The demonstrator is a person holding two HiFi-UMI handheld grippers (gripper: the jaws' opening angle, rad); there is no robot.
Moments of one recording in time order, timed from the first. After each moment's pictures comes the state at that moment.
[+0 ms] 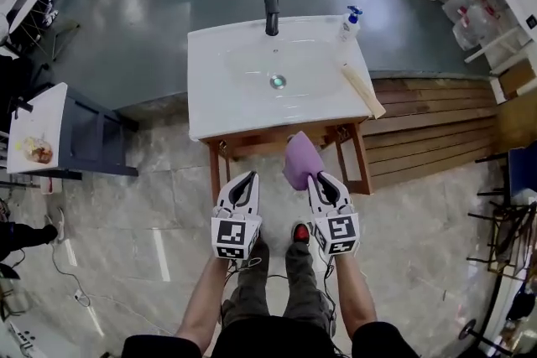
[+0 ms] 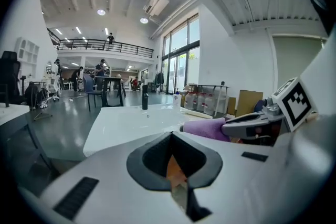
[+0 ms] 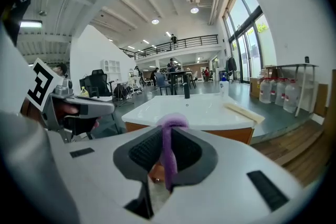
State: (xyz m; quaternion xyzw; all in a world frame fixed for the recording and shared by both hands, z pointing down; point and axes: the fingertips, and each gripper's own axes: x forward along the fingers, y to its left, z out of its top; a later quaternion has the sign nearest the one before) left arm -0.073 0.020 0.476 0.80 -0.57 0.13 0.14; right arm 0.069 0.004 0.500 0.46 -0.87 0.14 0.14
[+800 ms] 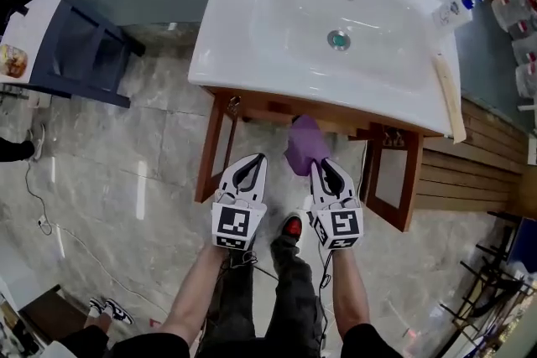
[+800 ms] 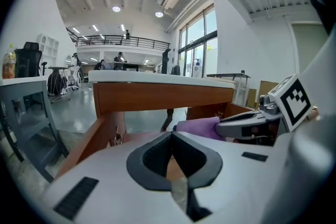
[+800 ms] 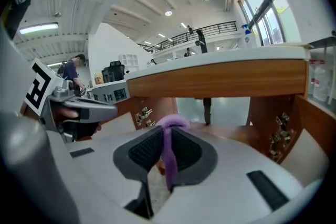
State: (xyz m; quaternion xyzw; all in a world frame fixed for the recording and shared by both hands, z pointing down) left arm -0.108 0.011 0.686 0.73 -0.64 0.14 0.18; right arm 0.009 -0.031 0.709 0.35 -0.91 0.14 0.16
